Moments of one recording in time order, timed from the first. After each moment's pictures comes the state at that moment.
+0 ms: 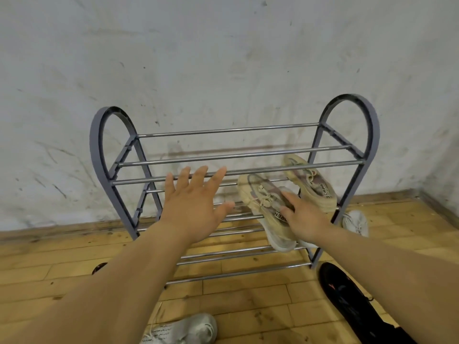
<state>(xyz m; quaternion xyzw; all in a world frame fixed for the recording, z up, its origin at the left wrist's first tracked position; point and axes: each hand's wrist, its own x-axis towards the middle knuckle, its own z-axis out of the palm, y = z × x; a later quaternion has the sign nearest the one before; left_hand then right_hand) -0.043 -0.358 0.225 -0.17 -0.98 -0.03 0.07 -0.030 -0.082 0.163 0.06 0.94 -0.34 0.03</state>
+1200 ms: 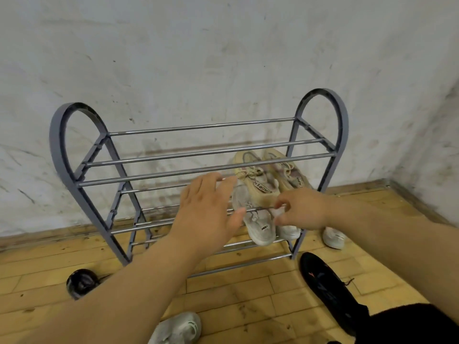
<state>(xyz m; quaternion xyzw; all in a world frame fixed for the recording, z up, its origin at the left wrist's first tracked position) -0.008 -0.308 0.219 -0.27 -0.94 -0.16 0.13 -0.001 -0.059 0.235 -0.01 0.98 -0.10 0.18</state>
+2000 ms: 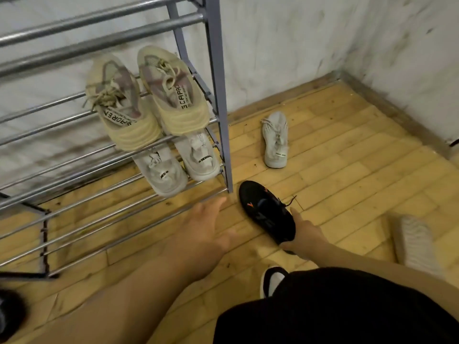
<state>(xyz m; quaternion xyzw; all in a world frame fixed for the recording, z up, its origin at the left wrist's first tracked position) 0.039 -0.115 0.042 -0.23 -0.89 -0.25 -0.31 0.141 0.151 -0.136 0.33 0.87 -0.28 0.26</state>
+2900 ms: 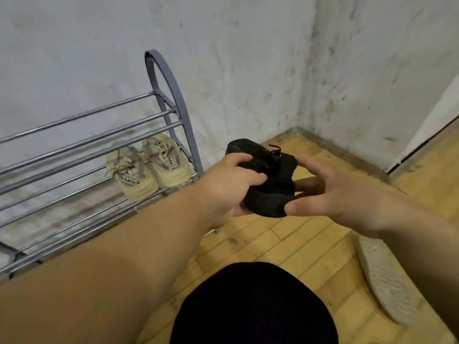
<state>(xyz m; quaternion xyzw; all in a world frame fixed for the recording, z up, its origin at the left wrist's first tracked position) 0.082 -0.013 0.234 -0.10 -0.70 -0.58 -0.40 0.222 0.144 0.231 0.17 0.80 -0.58 0.02</state>
